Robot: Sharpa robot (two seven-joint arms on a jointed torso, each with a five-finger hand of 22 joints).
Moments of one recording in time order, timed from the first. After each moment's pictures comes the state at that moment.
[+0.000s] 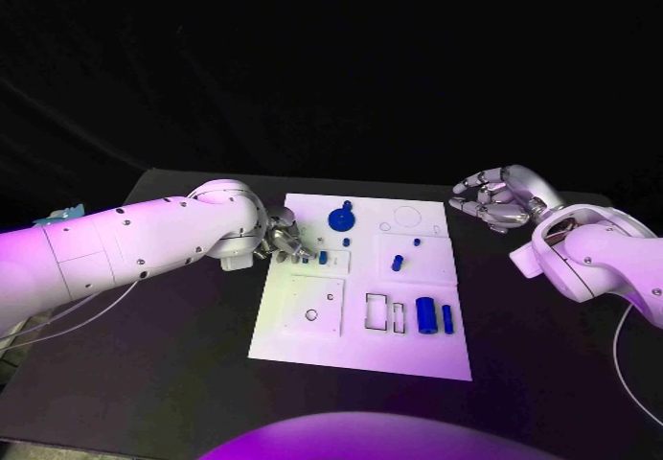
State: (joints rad) left arm 1.20 -0.80 -0.02 1.42 -1.12 0.20 -0.53; left_hand 0.96 -0.24 0.52 0.29 0.23 0.88 0.04 0.82 0.58 1.24 -0.03 1.02 0.42 1.47 -0.08 1.46 1.31 0.12 1.28 0.03 1.32 1.02; right arm 1.26 -0.88 -0.13 1.47 -0.86 -0.49 0.06; right_hand 1.21 -0.15 0.45 0.16 0.23 0.77 0.18 0.28 0.43 1.17 0.10 1.17 1.08 1.47 0.02 1.50 1.31 0.10 1.29 0.12 1.06 1.15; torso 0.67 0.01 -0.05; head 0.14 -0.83
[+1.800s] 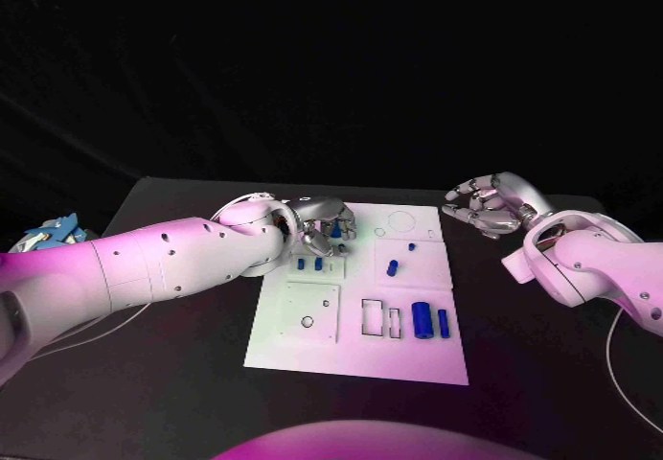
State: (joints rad) left arm 1.17 -0.67 -0.06 1.33 -1.40 -0.18 0.05; left_hand 1.43 -0.26 0.50 0.11 0.22 0.77 0.19 0.47 0.28 0.87 0.13 0.51 0.08 1.21 0.04 1.12 0.72 0.17 0.95 0.14 1.00 0.57; right arm 1.25 -0.88 -0.13 1.47 -0.86 -0.49 0.07; right_hand 1.21 -0.15 0.45 0.16 0.23 0.77 0.18 0.28 0.42 1.17 0.10 1.17 1.08 1.47 0.02 1.50 1.31 0.12 1.29 0.12 1.06 1.15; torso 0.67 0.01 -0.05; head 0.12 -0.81
